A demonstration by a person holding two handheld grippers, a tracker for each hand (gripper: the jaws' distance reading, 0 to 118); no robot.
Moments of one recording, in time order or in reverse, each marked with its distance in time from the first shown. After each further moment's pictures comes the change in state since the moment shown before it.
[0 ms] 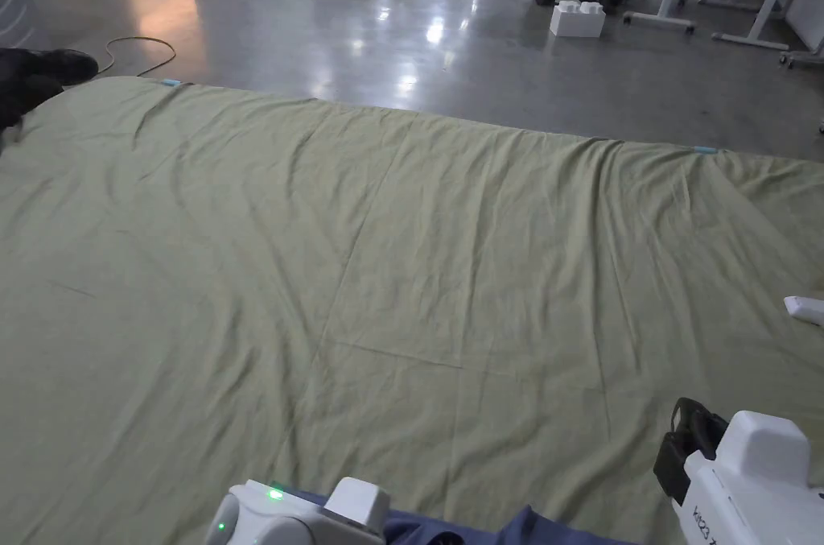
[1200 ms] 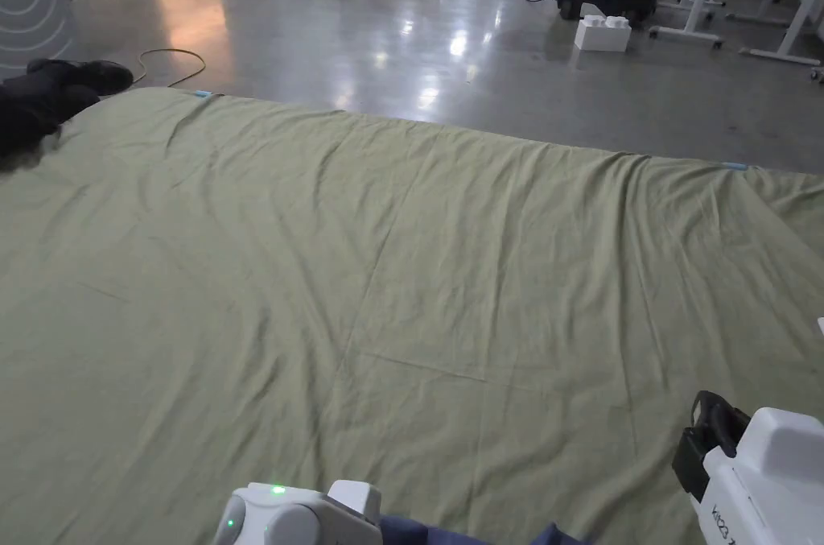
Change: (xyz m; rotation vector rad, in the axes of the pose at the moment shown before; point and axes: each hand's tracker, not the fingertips) left arm -0.037 0.000 -0.015 -0.021 0.071 0.192; right arm -0.011 0.015 -0.002 0.056 0.014 0.022
